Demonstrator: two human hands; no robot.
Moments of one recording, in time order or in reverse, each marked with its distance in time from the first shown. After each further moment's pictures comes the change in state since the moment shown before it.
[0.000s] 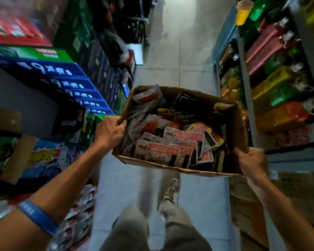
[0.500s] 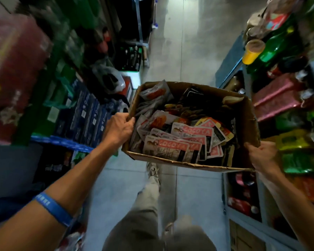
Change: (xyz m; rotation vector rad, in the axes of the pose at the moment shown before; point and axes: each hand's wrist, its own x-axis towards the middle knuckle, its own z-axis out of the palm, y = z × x) left_hand 0.323 0.117 -0.012 -0.087 -0.009 -0.014; right_hand 0.285 -0.219 0.030 -0.005 0.032 -0.028
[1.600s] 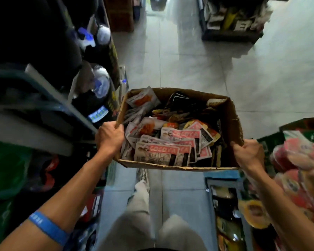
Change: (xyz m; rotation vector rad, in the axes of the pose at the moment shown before) left_hand 0.828 0.360 -0.017 -0.012 0.135 -0.140; right_hand 0.710 -0.538 0.090 -0.277 0.135 -0.111
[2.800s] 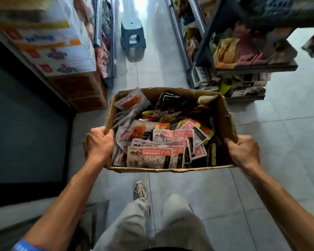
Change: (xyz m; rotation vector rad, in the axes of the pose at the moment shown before) left_hand 0.905 0.574 0.099 -0.049 -0.046 0.044; right_hand 0.909 -0.543 0.051 0.049 0.015 0.046
